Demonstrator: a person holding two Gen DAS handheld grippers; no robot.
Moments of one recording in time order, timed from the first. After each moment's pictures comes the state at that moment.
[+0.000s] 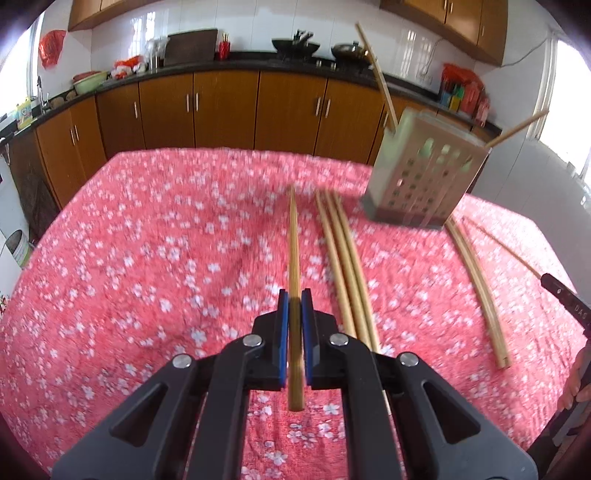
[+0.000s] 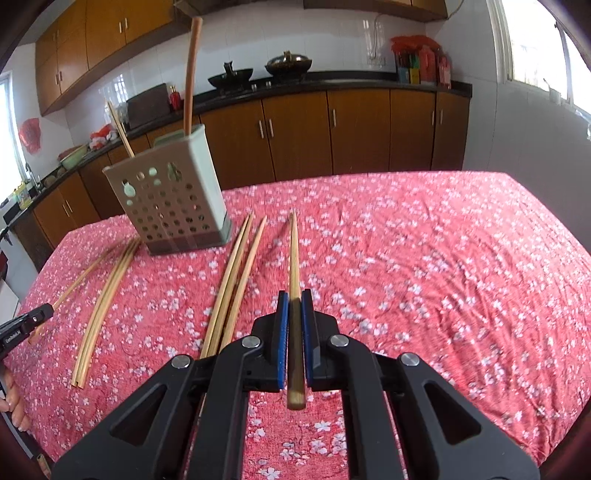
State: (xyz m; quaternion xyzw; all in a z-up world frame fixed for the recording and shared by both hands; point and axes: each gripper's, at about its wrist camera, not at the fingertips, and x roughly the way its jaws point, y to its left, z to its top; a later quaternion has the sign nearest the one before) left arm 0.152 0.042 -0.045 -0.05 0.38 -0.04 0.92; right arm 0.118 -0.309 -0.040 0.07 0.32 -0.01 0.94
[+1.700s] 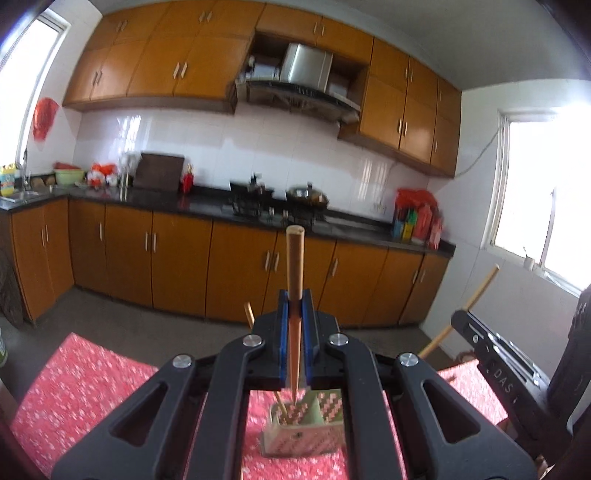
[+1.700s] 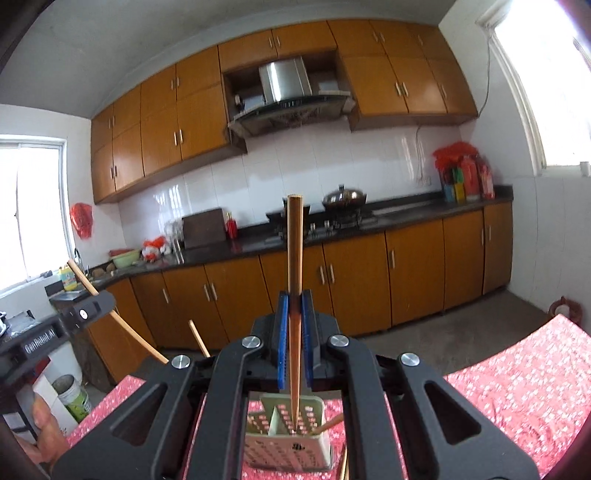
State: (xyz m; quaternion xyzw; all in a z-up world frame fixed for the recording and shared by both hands) left arm 0.243 -0.045 0.169 -0.09 0.14 -0.10 0.98; right arm 0.200 -0.267 0.130 0.10 0.09 0.07 0.99
